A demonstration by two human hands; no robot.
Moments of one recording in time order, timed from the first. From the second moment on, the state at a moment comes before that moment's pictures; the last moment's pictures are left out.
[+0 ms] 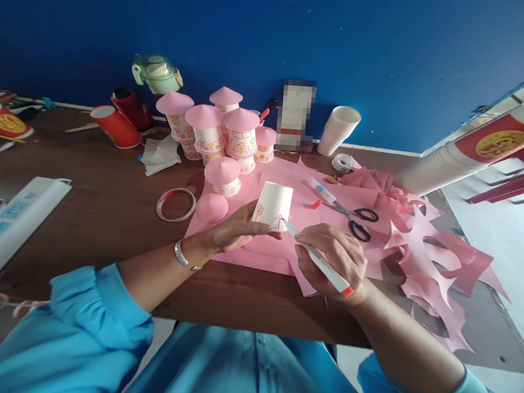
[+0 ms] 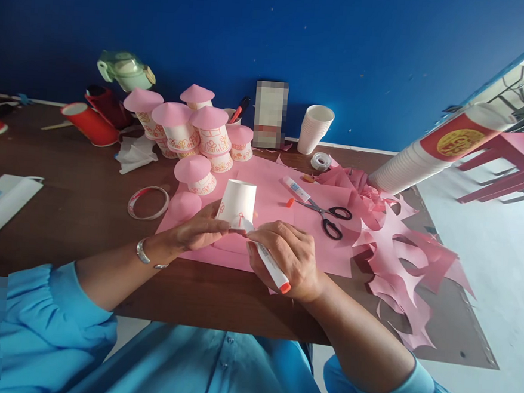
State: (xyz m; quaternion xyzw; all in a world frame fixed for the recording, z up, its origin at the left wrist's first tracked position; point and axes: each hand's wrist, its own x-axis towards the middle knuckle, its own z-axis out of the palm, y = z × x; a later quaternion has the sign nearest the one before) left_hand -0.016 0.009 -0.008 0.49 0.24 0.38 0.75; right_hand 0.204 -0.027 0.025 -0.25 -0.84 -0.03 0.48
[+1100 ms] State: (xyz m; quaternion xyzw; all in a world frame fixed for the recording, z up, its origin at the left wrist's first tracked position) left_hand -0.019 0.009 -0.010 0.51 0.25 0.34 0.75; right_hand 0.203 -0.027 0.024 -0.24 -0.84 -0.01 0.48
